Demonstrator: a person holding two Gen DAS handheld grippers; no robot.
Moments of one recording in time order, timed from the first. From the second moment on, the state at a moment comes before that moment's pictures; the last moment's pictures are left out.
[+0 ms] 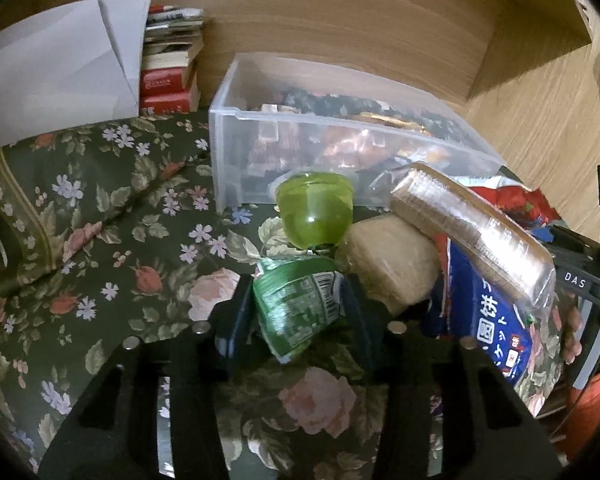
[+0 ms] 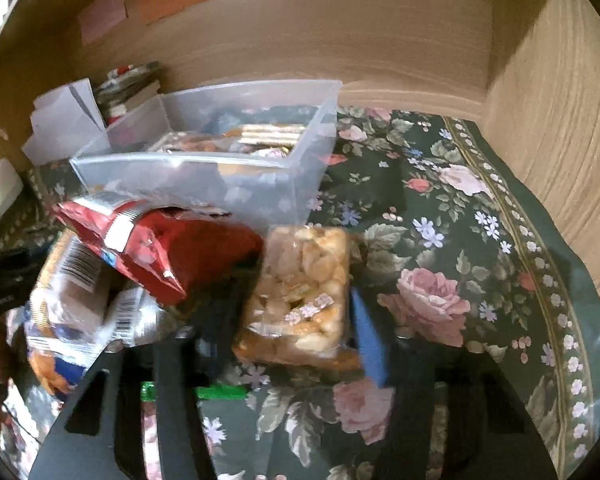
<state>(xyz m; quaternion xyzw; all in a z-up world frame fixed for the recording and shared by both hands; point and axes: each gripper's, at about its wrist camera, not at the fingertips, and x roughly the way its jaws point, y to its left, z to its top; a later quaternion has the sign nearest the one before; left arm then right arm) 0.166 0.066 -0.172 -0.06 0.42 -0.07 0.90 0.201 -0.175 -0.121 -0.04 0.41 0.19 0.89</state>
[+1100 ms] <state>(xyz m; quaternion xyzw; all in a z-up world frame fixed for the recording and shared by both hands) 0.168 0.078 -0.050 -0.05 0.28 -0.04 0.96 0.189 -0.182 -0.016 -0.03 0.25 0.19 0.95</state>
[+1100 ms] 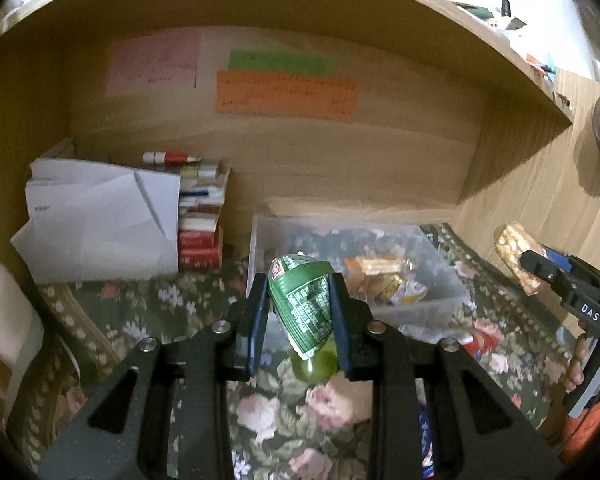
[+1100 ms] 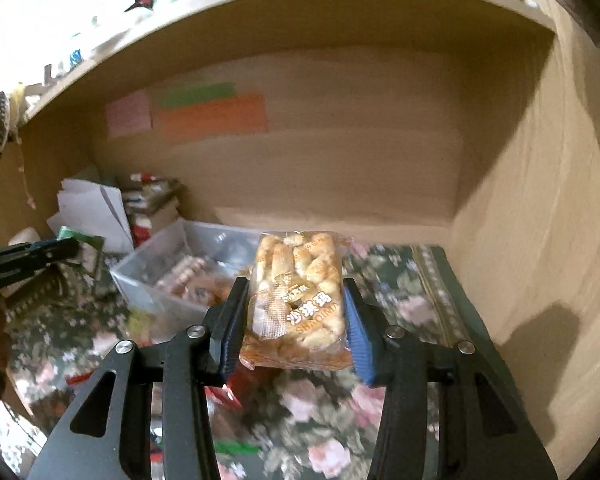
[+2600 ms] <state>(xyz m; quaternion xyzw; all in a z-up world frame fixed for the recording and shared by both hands) 0.241 0.069 -0.089 -0.03 0.34 -0.04 0.94 0.242 -0.128 -0.042 -0.06 0.32 0.25 0.91</state>
